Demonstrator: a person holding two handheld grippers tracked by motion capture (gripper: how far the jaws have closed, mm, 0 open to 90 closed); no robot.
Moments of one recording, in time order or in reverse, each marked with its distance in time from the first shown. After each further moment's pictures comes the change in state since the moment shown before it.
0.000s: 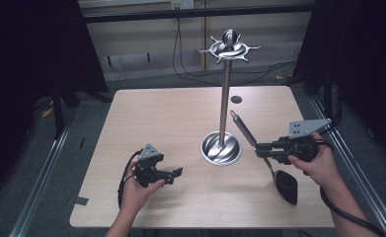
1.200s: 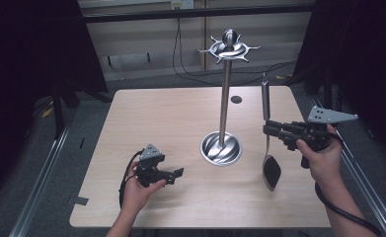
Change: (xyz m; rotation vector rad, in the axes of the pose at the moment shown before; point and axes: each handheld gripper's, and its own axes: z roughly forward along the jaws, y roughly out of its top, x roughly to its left) left arm 0.000 -0.001 0.004 0.005 -0.013 0.004; right arm -0.002 0.020 -0.024 -0.286 -0.199 0.124
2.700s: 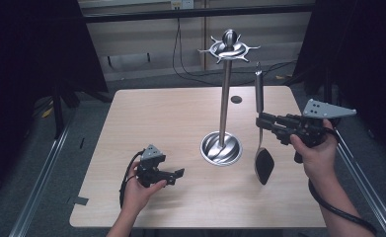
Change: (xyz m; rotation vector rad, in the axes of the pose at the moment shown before) left arm -0.002 0.000 0.000 0.003 -0.004 0.004; right arm 0.023 0.030 0.011 -0.050 -0.009 -0.051
